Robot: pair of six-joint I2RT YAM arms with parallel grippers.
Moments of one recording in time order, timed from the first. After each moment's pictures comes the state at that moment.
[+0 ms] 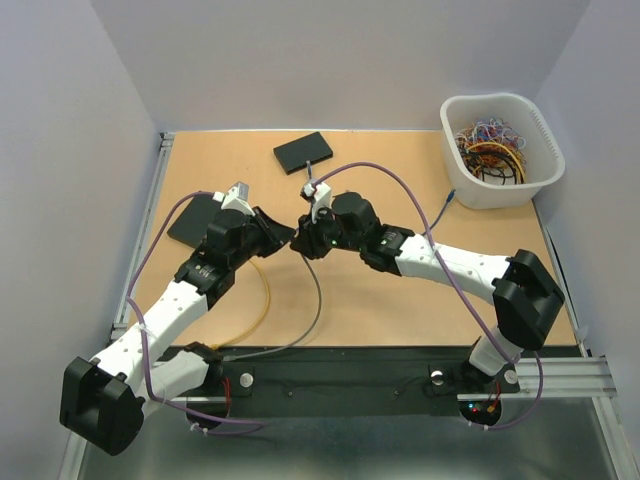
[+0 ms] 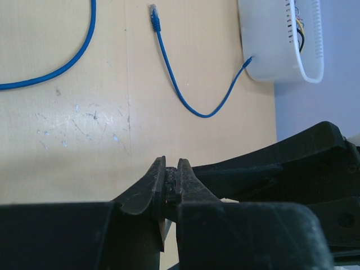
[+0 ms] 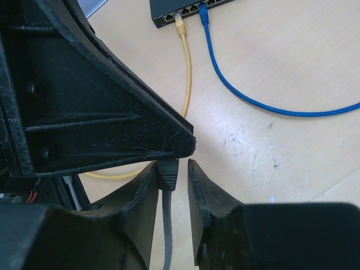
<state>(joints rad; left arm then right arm) -0.48 0.97 0.67 -0.09 0.08 -0.89 0.89 1.61 1.15 0.08 -0.17 0.25</state>
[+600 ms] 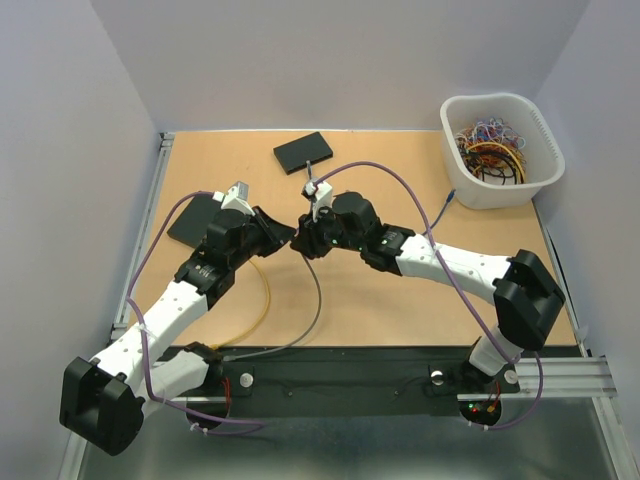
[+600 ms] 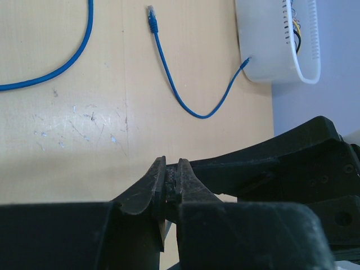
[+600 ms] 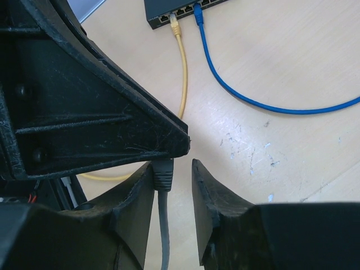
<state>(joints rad) -0.48 0.97 0.67 -0.08 0.08 -0.89 0.89 1.61 1.15 0.08 -0.16 0.26</state>
